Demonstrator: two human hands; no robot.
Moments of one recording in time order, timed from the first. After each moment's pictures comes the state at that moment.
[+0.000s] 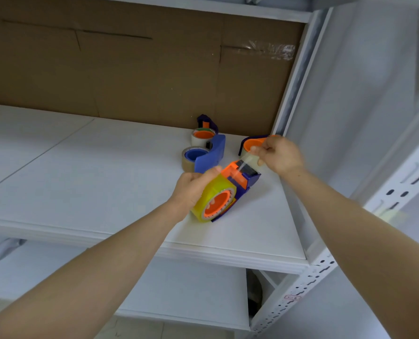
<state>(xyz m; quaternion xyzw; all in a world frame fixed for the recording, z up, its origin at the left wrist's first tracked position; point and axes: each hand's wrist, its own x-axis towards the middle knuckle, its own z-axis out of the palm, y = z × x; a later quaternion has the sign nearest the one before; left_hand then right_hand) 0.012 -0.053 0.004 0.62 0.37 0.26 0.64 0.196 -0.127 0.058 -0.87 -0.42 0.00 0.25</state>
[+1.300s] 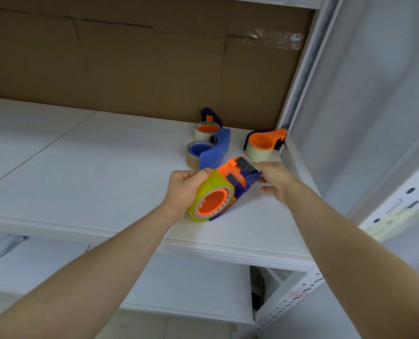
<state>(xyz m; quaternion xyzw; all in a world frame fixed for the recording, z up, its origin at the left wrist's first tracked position) -0.003 -0.046 -0.009 0.58 0.39 0.34 0.63 0.173 -0.120 0.016 -0.79 -0.18 0.34 0.49</state>
